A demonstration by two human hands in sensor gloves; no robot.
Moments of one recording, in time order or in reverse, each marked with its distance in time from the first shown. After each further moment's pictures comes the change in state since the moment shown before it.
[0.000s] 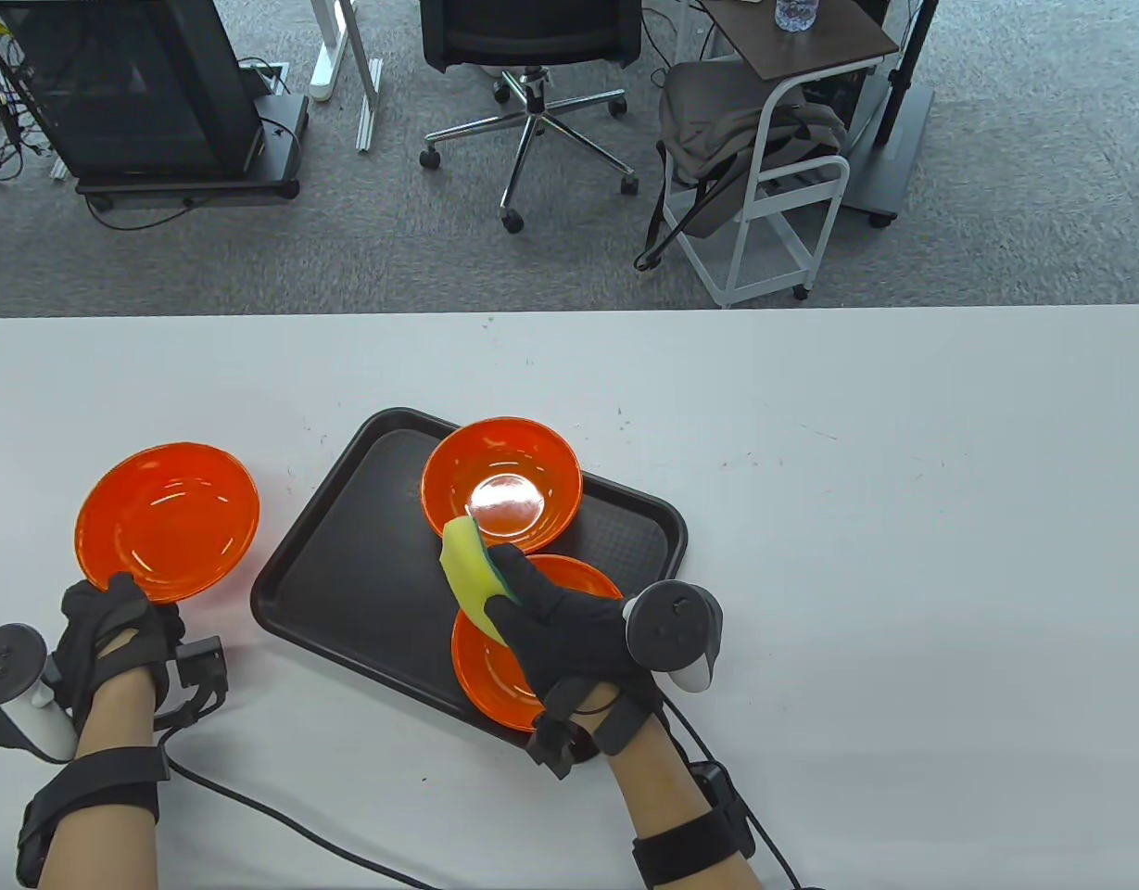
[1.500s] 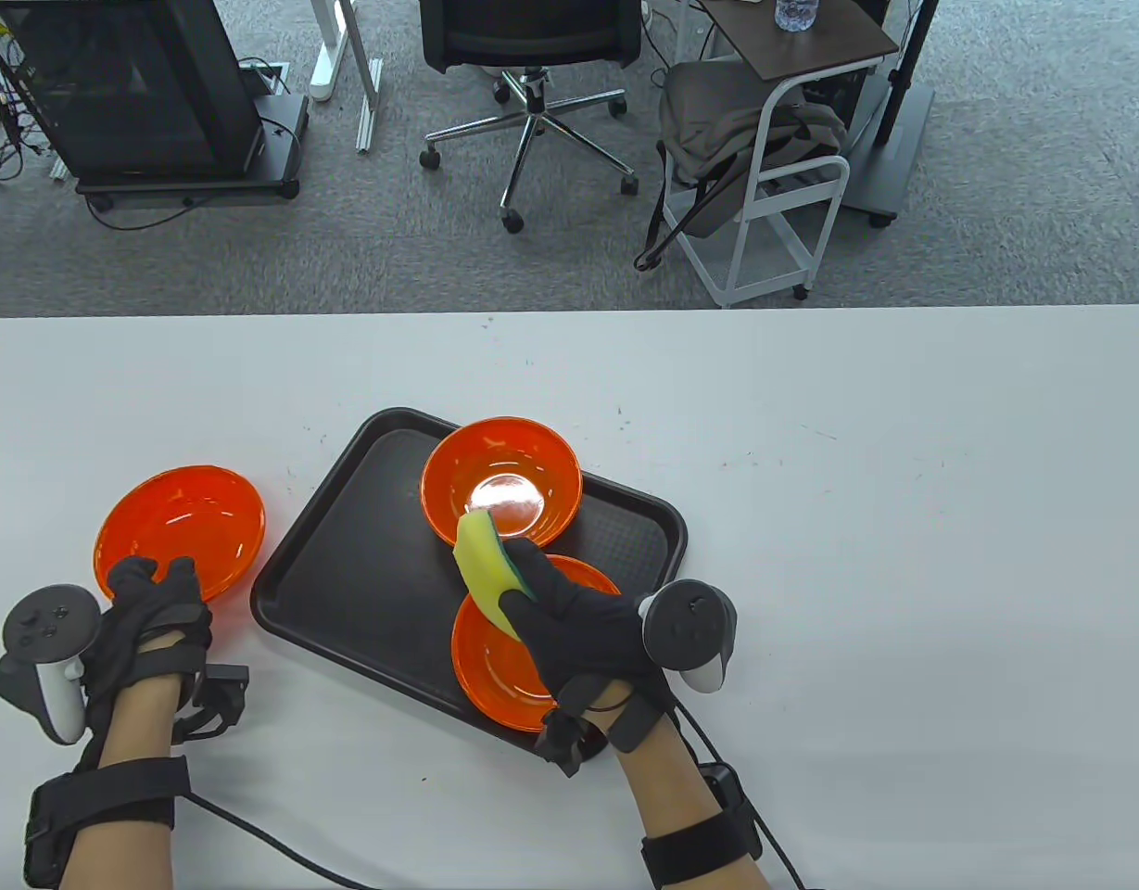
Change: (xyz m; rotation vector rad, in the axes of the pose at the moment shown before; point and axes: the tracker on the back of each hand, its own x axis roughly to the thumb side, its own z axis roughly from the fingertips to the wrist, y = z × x) left_hand 0.048 -0.030 0.029 -0.164 -0.233 -0.411; right_hand 0.000 -0.010 0.003 -0.031 0.005 -0.018
